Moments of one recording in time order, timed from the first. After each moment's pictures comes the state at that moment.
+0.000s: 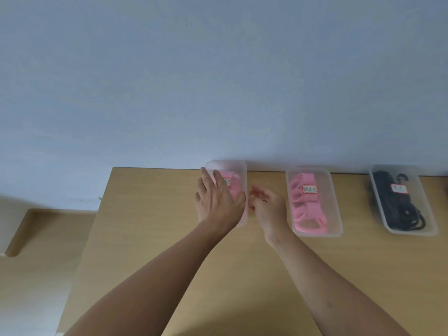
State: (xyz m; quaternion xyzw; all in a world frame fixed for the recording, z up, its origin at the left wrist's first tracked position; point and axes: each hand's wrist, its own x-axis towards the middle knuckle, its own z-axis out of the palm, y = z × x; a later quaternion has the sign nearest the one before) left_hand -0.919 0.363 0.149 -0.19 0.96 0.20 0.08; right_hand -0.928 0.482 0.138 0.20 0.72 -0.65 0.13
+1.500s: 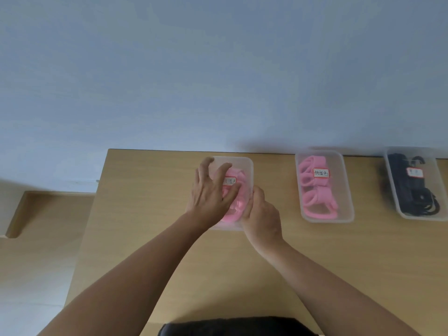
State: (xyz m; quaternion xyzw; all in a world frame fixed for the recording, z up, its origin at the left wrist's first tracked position) left_hand -0.903 0.313 0.123 -0.04 0.95 0.30 0.03; right_hand -0.878 0.461 0.117 0.01 0.95 -0.31 0.07
